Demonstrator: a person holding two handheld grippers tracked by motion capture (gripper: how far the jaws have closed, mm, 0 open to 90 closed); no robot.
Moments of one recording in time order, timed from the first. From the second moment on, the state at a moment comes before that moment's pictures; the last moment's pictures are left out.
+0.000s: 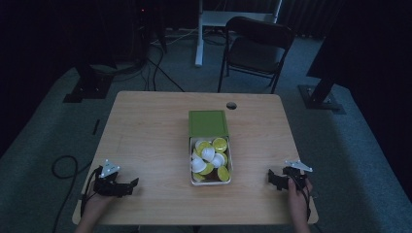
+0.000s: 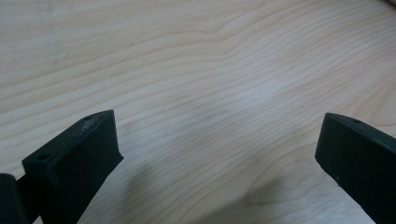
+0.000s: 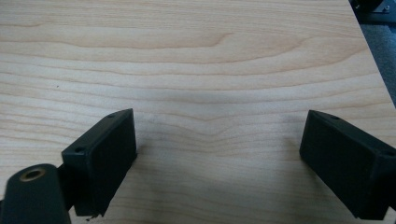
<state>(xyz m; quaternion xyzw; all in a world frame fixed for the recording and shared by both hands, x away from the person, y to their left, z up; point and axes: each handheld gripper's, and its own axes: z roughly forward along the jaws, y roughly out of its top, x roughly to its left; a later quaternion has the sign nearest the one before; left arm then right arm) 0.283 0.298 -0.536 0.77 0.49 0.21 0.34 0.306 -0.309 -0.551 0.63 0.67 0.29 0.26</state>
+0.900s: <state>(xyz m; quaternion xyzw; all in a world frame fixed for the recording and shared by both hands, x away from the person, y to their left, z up) 0.293 0.302 -0.546 0.75 0.56 0.22 0.29 0.314 -0.303 -0.551 0.62 0.68 0.29 0.26</state>
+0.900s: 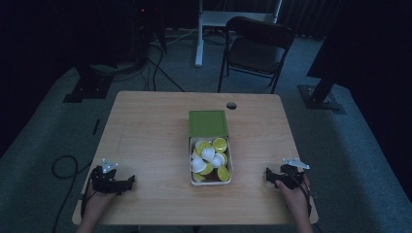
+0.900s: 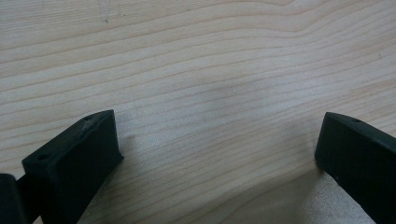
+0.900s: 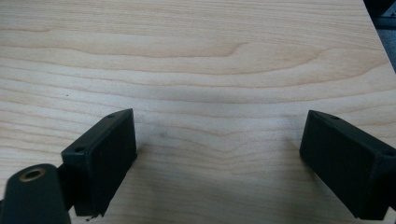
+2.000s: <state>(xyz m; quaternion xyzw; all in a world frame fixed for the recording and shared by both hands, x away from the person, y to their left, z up) 0.296 0.298 -0.546 0.74 0.57 0.23 0.29 0.299 -0.249 -0.505 0.63 0.65 0.33 0.25</state>
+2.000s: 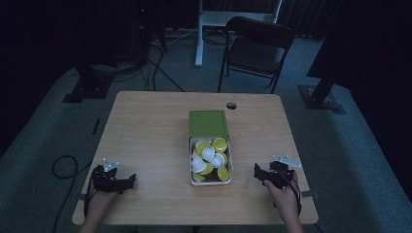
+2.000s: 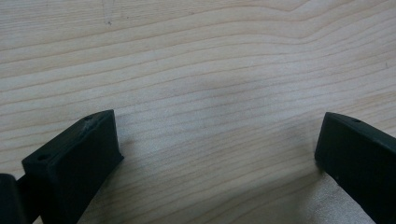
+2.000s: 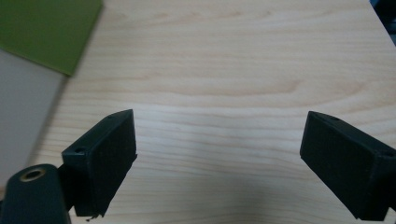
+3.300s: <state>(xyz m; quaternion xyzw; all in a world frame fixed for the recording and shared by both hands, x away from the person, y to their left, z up) 0.296 0.298 -0.546 0.74 0.57 0.23 0.29 0.289 -0.140 -0.432 0.53 0.68 0.44 0.24</state>
